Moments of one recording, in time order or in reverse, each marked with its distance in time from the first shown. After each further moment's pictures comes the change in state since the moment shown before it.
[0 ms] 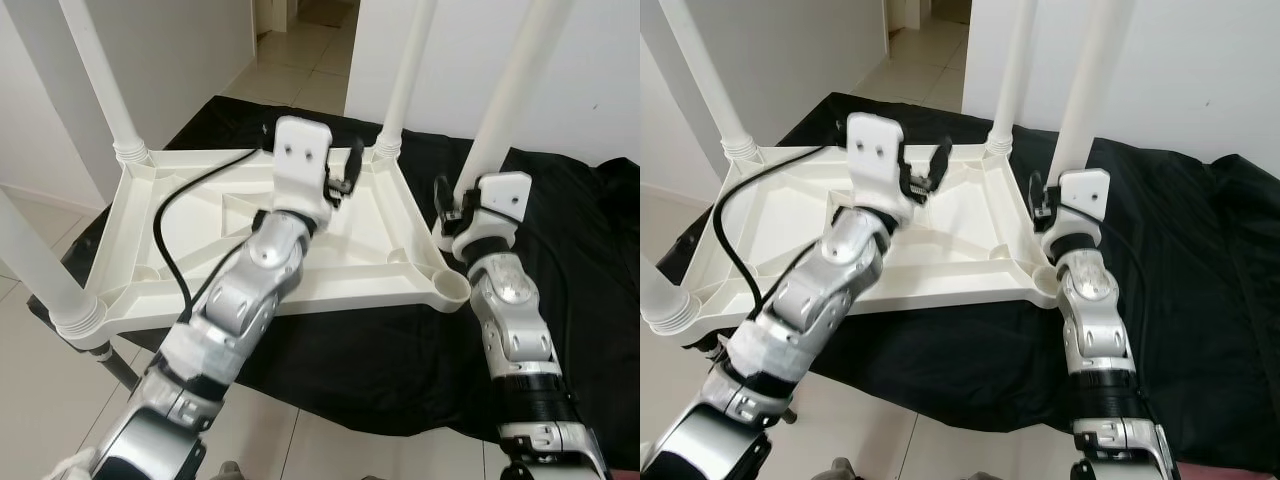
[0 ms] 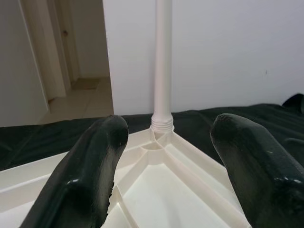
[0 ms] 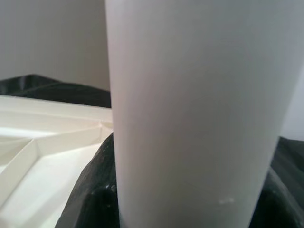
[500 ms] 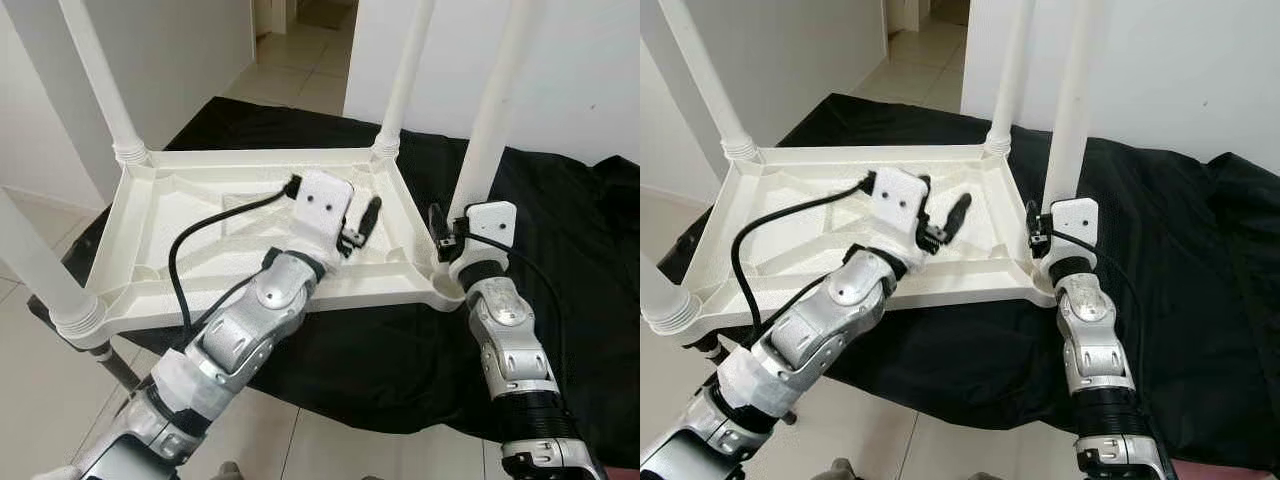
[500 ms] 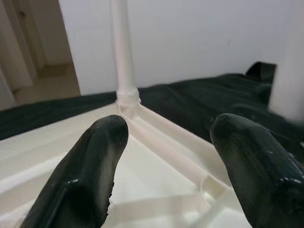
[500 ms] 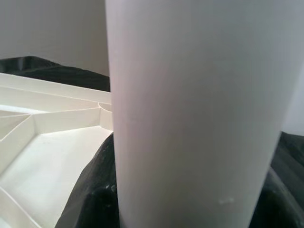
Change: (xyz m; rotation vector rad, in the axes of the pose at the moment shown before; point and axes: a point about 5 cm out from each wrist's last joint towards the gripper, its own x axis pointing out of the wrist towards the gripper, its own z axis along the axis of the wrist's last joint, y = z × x) left arm -0.025 -0.023 -0.018 -0.009 0.107 -0.152; right arm -0.006 -0.001 -0.013 -0.049 0.030 0.013
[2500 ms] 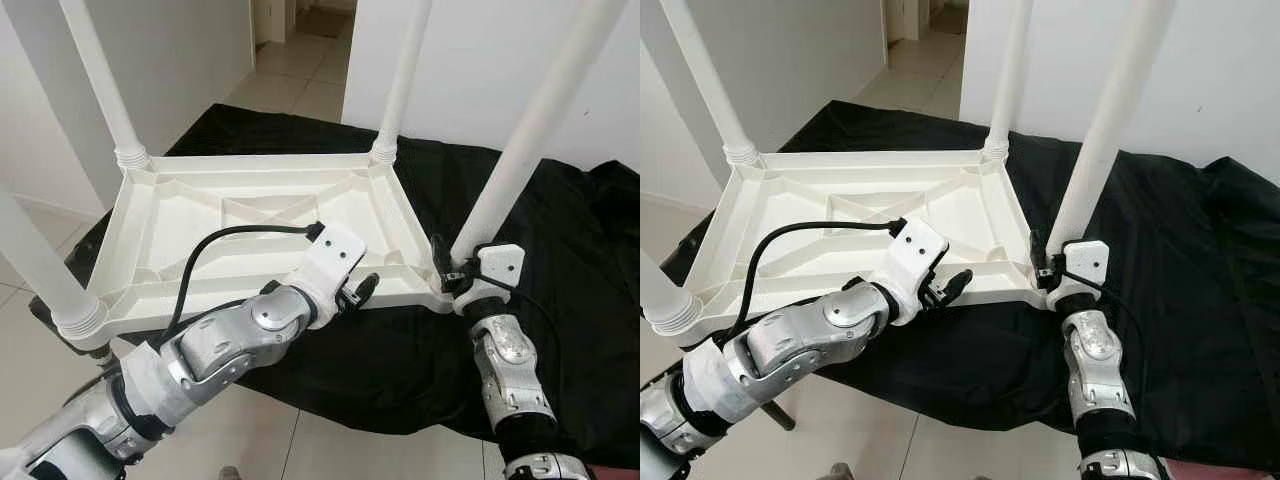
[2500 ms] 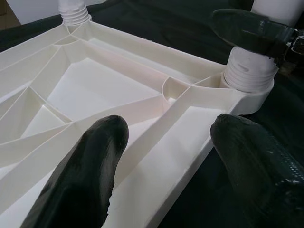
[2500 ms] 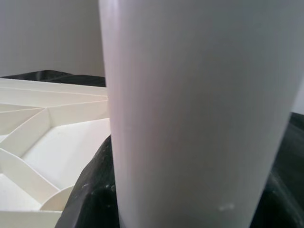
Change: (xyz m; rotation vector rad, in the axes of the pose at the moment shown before) left arm -0.024 -0.015 -0.029 0.036 0.373 -0.227; right arm -0.024 -0.006 -0.048 0.135 0.017 0.063
